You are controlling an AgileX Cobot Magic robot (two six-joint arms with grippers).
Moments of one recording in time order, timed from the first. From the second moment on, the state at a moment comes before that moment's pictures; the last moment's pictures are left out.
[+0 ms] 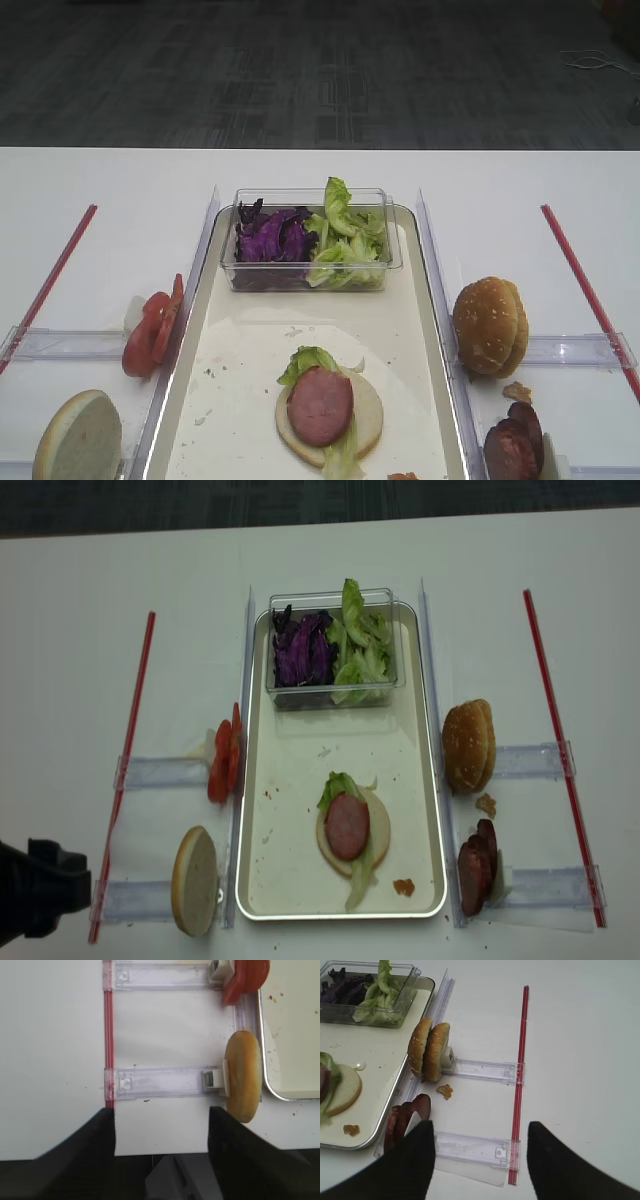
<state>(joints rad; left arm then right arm) -0.05 0.62 -0.63 -0.04 1.17 -0.07 0.07 -0.02 -0.47 0.11 1.15 -0.08</state>
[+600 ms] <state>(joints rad) -0.05 1.05 -0.88 -0.04 1.12 -0.02 0.07 -0.02 -0.47 0.11 1.15 -0.08</state>
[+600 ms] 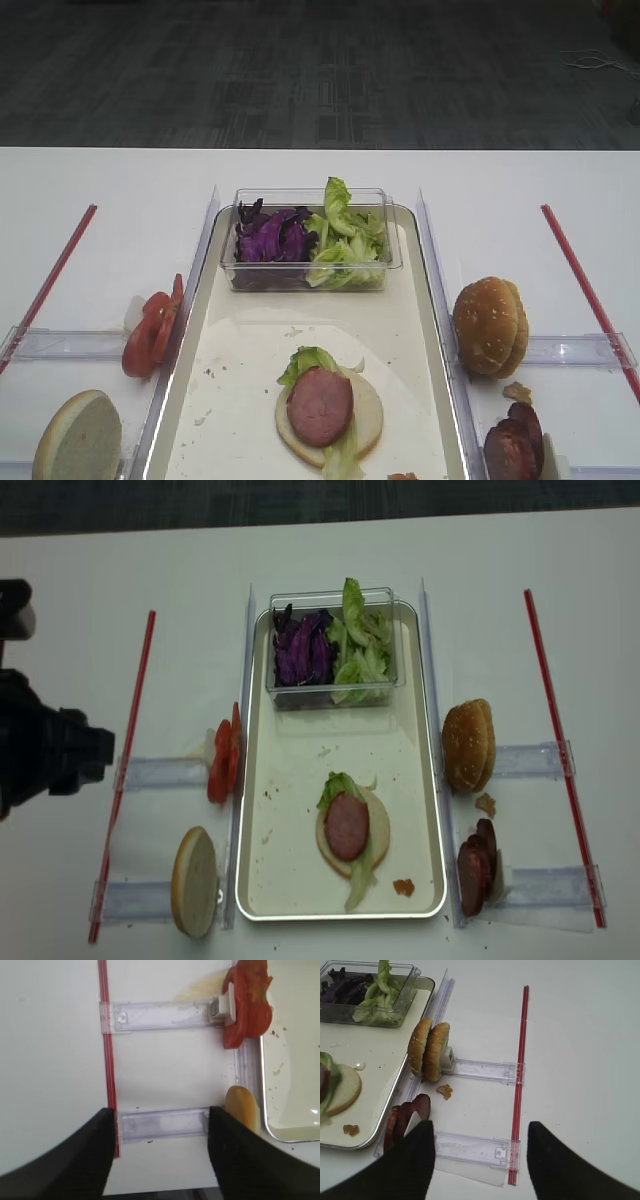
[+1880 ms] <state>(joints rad) -0.05 1.75 -1.45 -0.04 1.11 0.00 0.07 -0.02 -0.47 0.12 1.15 -0.08</state>
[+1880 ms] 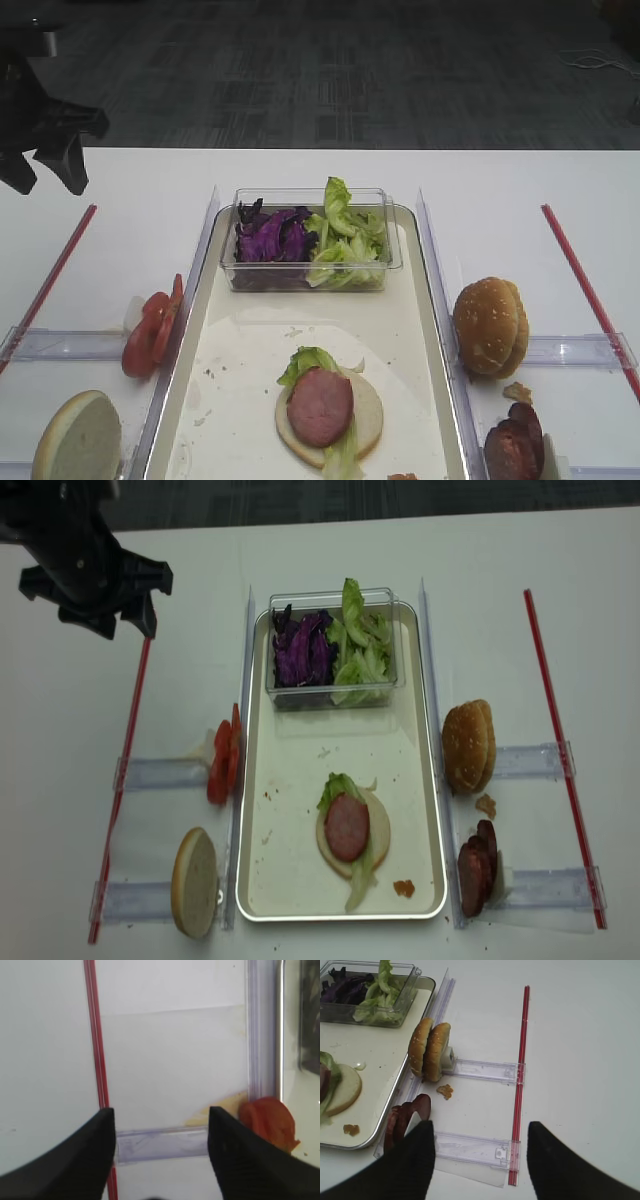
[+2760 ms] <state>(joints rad) -0.05 2.02 -1.73 -0.04 1.17 0.03 0.07 -0.02 -0.47 0.12 1.15 -0.08</state>
